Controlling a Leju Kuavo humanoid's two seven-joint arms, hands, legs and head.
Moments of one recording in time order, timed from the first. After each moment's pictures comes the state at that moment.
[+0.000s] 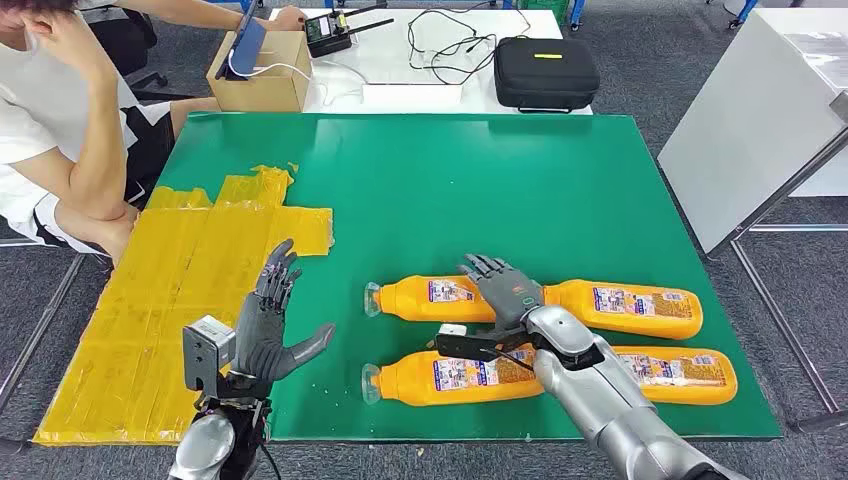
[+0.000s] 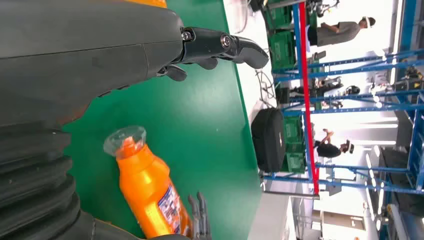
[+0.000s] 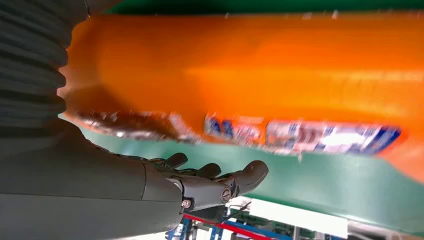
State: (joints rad) left arm 0.01 -0.11 -0.27 -1.54 -0.06 0.06 -0.39; right arm -0.53 -0.09 0.61 -0.82 1.06 -0.11 -0.12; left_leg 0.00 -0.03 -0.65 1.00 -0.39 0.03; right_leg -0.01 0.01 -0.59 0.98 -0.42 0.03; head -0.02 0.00
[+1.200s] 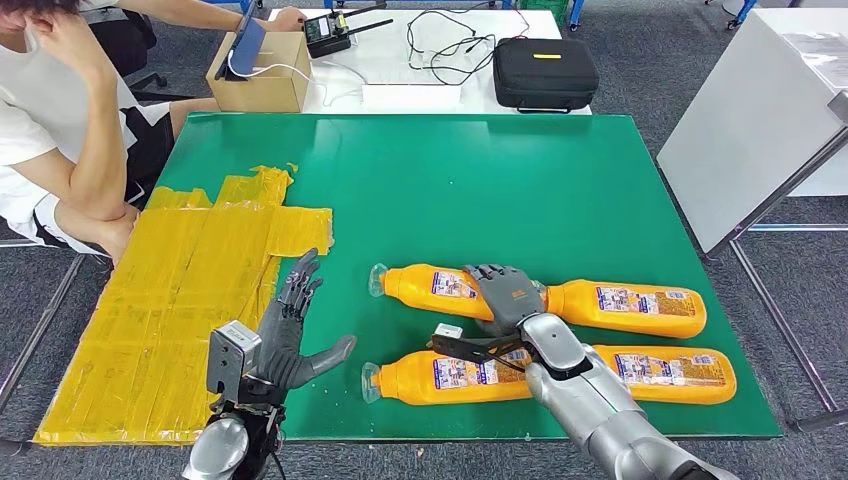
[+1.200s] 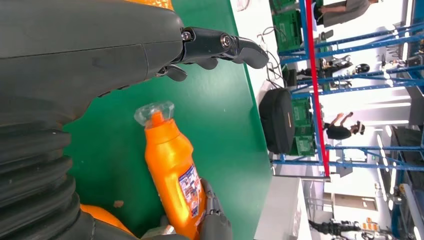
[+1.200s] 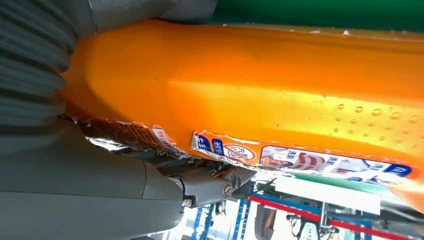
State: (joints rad) left arm 0.01 -0.11 -0.31 -1.52 -0.08 0.05 -0.38; right arm -0.52 -0.06 0.63 -0.73 1.11 -0.32 -0.01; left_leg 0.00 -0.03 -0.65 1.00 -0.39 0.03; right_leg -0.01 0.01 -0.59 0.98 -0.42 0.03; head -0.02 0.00
